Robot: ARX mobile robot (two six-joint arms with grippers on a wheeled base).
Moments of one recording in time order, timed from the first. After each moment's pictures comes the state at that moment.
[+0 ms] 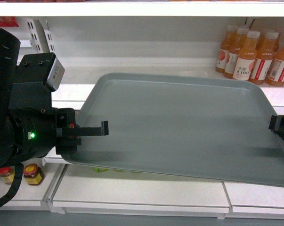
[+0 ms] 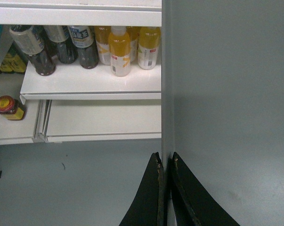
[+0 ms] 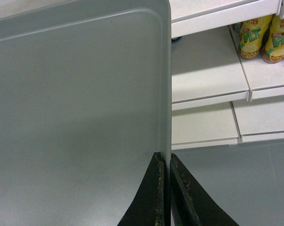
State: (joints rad) left arm -0.34 1.67 0.66 0.43 -0.21 -0.22; right arm 0.07 1.70 0.58 0.61 -0.09 0.30
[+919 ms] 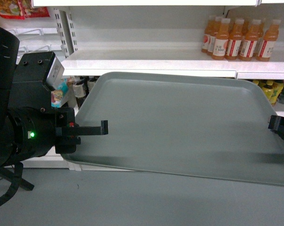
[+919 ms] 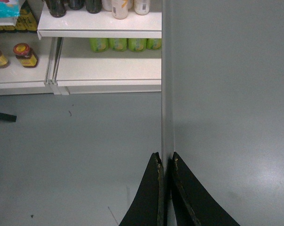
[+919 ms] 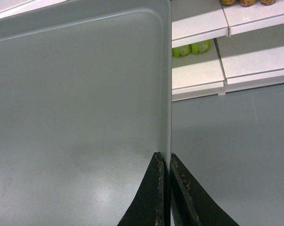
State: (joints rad) left arm -0.34 1.67 0.66 0.44 -0.21 -0.22; right arm 0.07 1.71 0.58 0.62 -0.09 0.30
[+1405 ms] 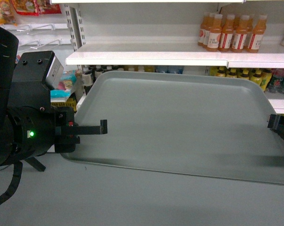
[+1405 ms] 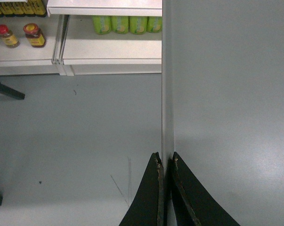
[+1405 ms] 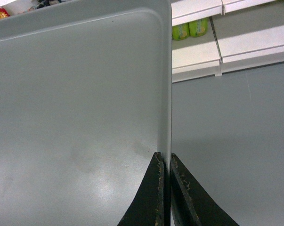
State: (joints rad) left arm -0.34 1.67 0.66 0.44 -0.22 -0.21; right arm 0.07 1.71 0.58 0.62 -0.09 0.30
